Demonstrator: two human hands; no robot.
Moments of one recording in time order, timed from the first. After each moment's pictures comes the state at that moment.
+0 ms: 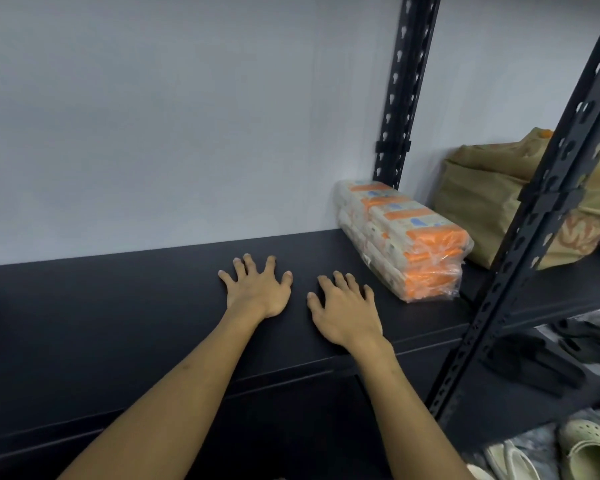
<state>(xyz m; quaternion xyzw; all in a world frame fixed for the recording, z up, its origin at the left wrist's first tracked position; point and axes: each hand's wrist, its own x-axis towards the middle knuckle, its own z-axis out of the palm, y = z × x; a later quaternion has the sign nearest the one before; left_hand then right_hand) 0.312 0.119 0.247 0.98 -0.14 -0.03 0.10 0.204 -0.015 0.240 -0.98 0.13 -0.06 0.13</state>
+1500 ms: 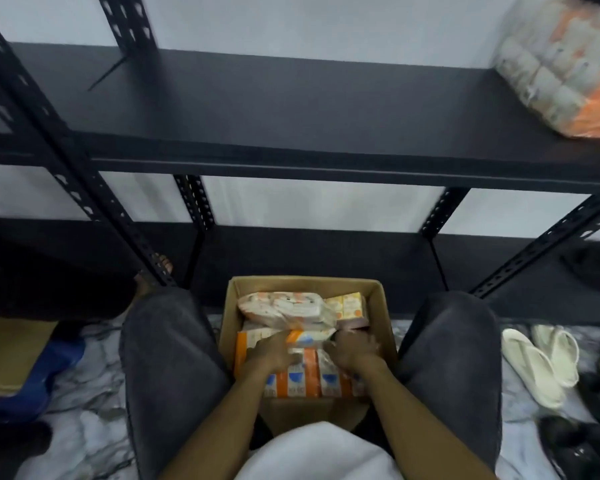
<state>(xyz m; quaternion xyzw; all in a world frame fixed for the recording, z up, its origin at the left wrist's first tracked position) 0.002 0.391 -0.064 0.89 0.02 -0.37 0.27 -0.005 0.184 -0.082 -0.92 0.11 0.33 0.20</state>
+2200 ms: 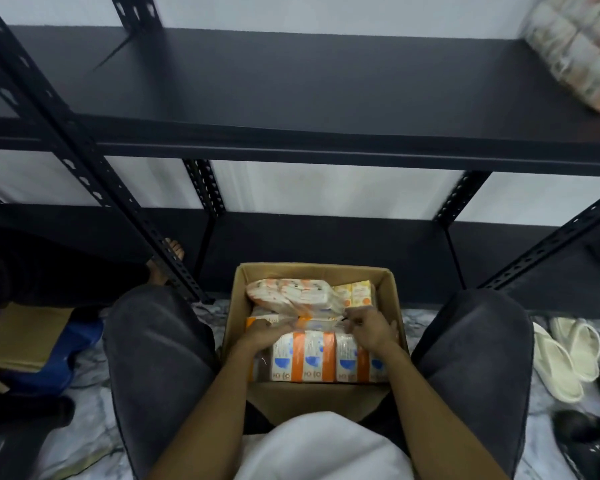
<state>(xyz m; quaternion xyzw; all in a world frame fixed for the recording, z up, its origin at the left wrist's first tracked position) 0.008 0.417 -0.057 0.80 0.20 -0.37 0.44 0.000 0.157 -0.079 -0.91 0.15 0.24 0.32</state>
